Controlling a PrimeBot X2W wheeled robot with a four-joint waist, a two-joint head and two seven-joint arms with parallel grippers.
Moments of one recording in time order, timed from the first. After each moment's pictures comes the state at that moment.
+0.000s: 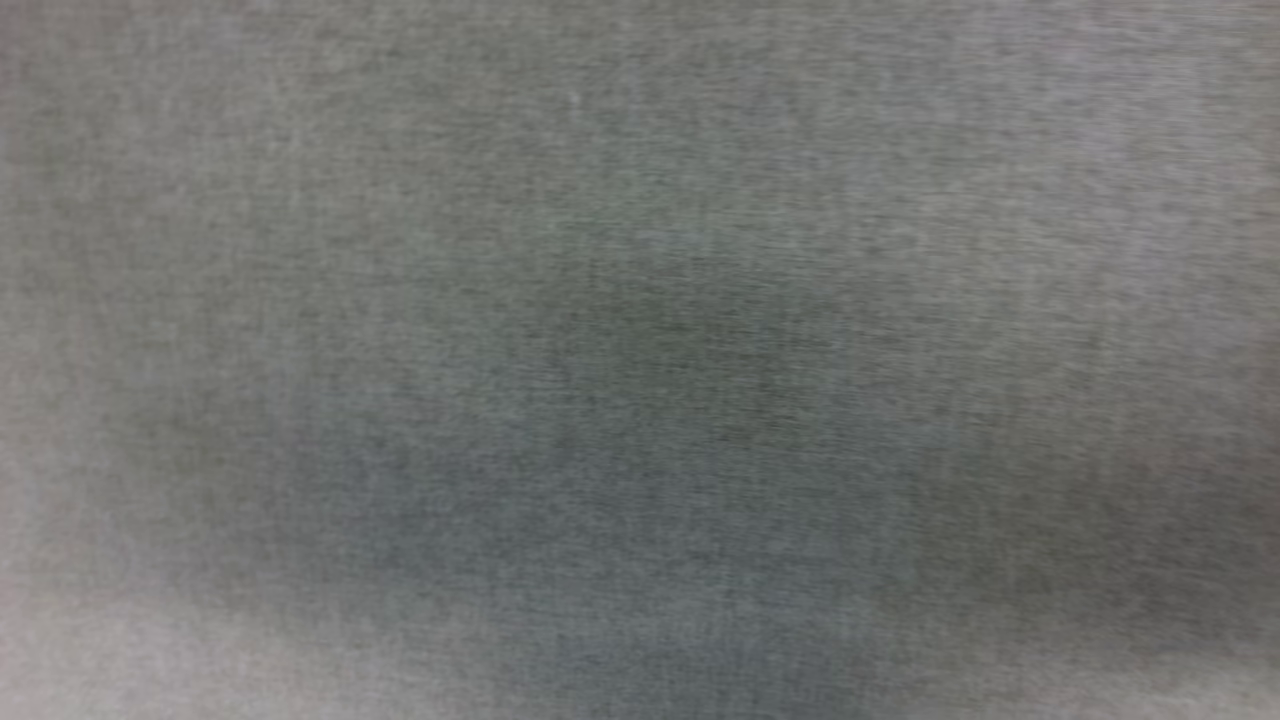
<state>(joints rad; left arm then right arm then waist) -1.95 0.33 -0.44 0.93 -0.88 -0.13 -0.23 -1.80 -0.35 0.23 0.70 -0.18 0.13 -0.26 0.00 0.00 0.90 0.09</state>
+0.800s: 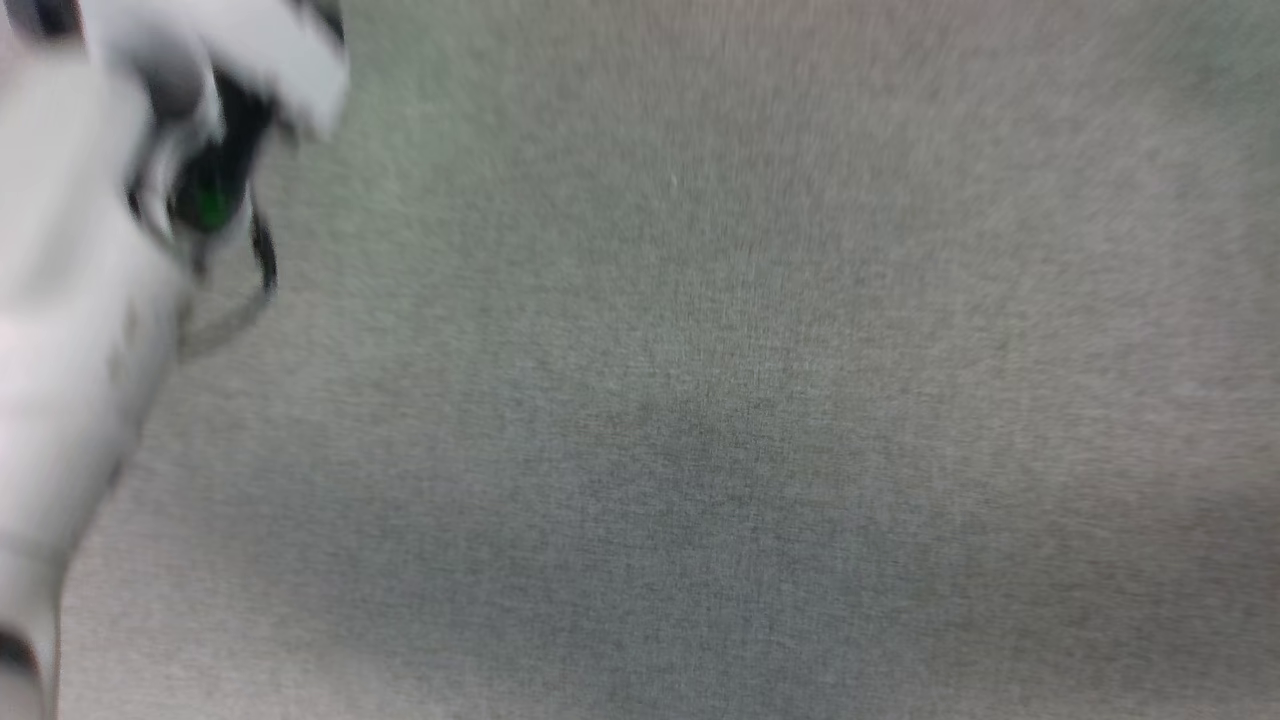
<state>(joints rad) -1.27 0.53 -0.79 0.63 -1.12 -0.13 -0.16 -1.07 -0.63 0.47 0.44 0.33 0.13 -0.26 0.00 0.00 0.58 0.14</state>
